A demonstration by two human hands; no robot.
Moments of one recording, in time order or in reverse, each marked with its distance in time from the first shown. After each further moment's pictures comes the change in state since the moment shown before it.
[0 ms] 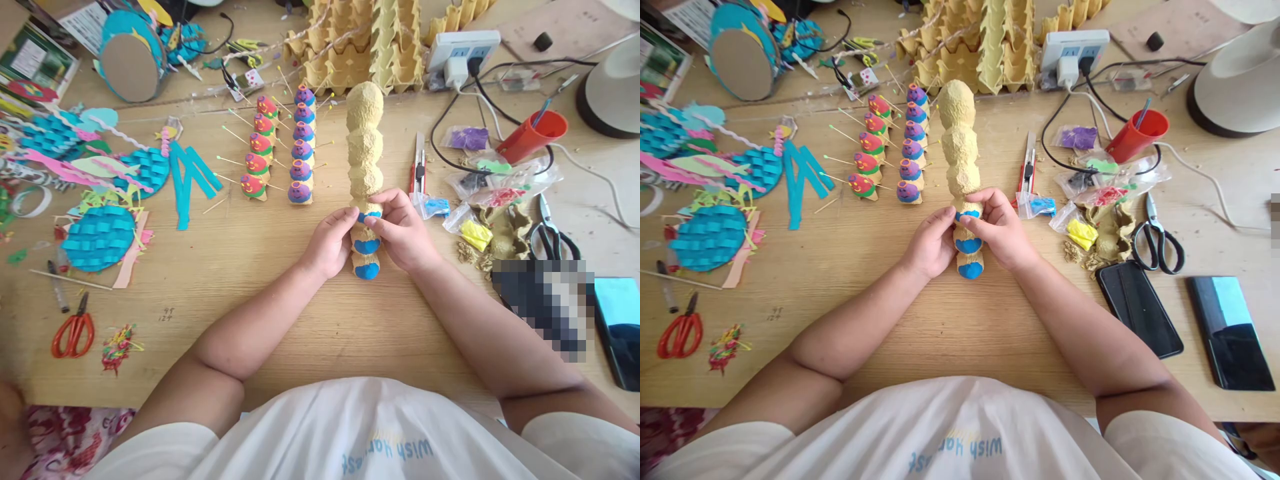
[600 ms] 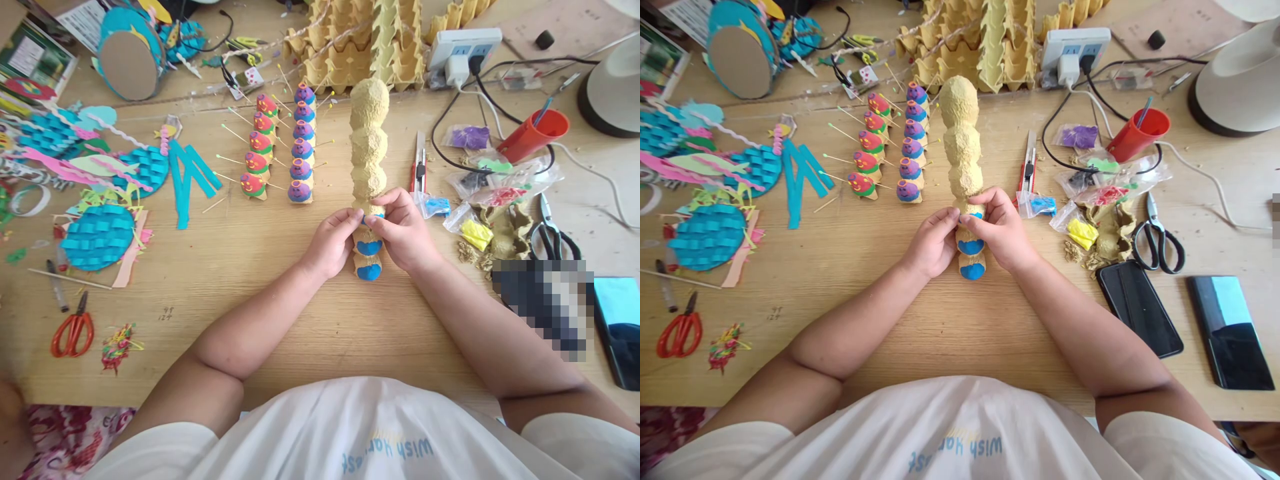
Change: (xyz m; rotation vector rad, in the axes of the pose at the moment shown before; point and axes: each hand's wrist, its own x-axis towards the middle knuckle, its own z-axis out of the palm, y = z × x) left_hand -0.002 -0.002 0.002 -0.017 -0.011 0.032; right_hand -0.002 0.003 0.001 0.015 0.047 -0.022
